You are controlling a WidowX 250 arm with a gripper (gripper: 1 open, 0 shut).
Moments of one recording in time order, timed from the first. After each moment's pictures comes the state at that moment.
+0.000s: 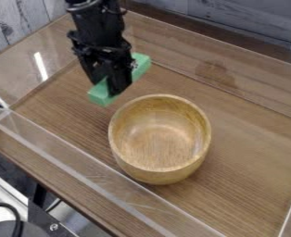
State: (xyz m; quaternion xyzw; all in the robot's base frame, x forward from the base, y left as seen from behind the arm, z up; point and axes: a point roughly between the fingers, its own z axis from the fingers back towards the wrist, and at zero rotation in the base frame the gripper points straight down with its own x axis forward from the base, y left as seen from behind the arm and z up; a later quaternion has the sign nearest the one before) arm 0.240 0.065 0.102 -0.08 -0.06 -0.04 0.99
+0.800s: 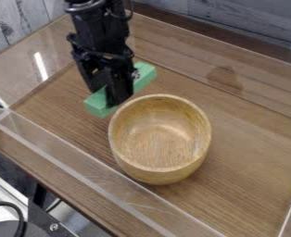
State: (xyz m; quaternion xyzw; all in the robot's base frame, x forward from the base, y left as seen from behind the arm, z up) arm 0.214 0.044 0.117 -0.09 -0.03 -0.08 0.99
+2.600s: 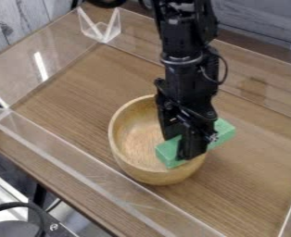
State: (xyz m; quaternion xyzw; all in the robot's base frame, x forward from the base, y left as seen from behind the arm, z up) arm 0.220 -0.041 0.075 -0.10 0.04 -0.20 0.97
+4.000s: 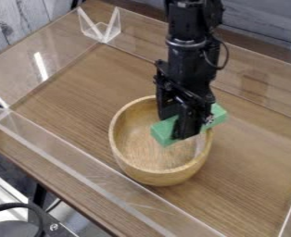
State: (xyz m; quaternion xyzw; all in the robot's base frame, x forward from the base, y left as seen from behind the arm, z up) arm 0.233 -0.024 0.079 -0.06 0.08 -0.21 0.97
